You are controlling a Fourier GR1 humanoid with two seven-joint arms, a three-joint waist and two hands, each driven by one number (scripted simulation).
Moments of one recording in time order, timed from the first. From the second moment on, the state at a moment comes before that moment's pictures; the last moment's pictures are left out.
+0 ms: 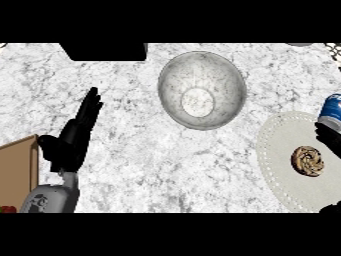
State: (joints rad) left arm -0.14 0.10 -0.10 -1.54 -0.01 0.11 0.08; right arm 0.05 -0.46 -0.23 -1.44 0.04 0.58 -0.14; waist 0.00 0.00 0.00
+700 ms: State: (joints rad) left arm -0.12 0.08 -0.09 -1.56 -0.04 0.10 0.07; right arm -0.04 -0.43 -0.17 -1.23 0.33 0.44 -0.27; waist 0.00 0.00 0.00
